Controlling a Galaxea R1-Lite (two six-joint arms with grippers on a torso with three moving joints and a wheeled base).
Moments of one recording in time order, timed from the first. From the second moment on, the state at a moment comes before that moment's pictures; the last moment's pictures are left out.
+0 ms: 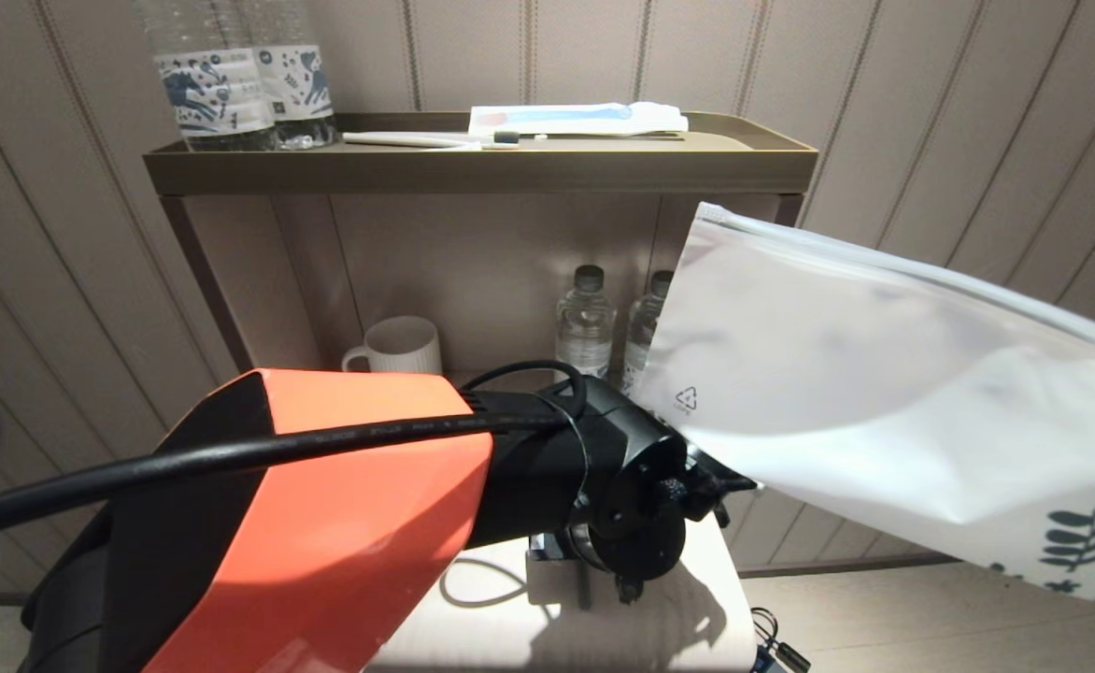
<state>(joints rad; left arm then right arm) -1.03 2.35 -1.94 0.77 0.56 -0.94 0.21 0.77 -0.92 0.29 0.59 0.00</state>
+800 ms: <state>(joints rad) -0.76 1.93 -1.65 0.77 0.25 -0.96 0.21 0.79 -0.89 0.30 0.58 -0.01</state>
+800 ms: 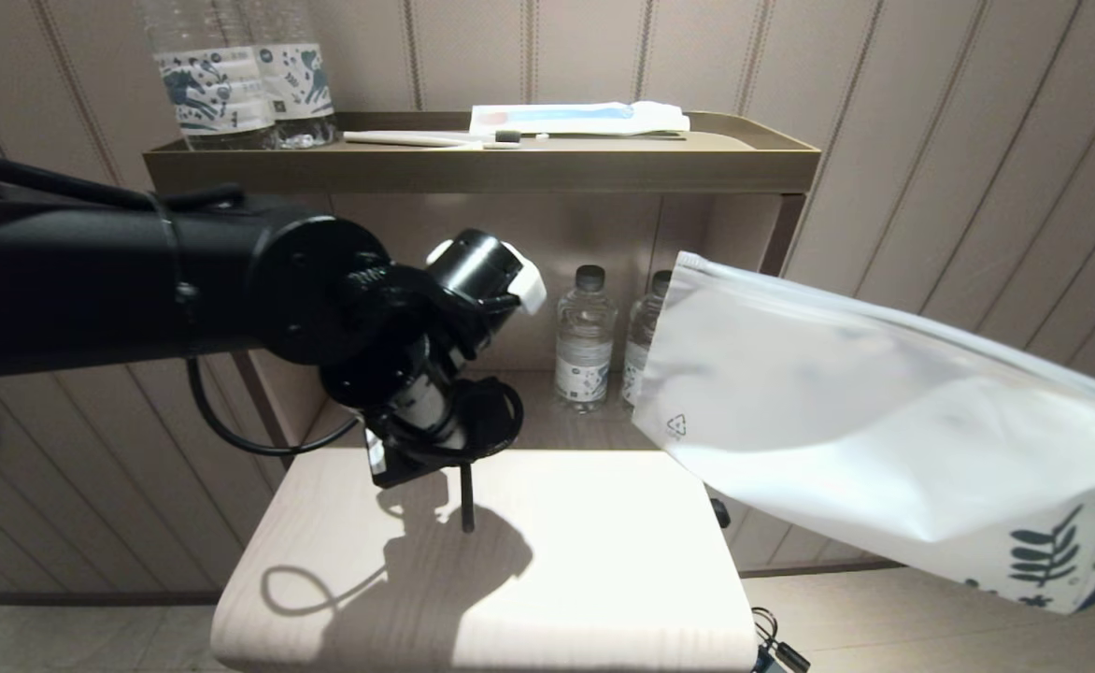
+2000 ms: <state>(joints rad) -0.64 1.62 -1.76 0.80 -0.14 -0.37 0.67 1.21 -1.08 0.64 0.08 -0.39</state>
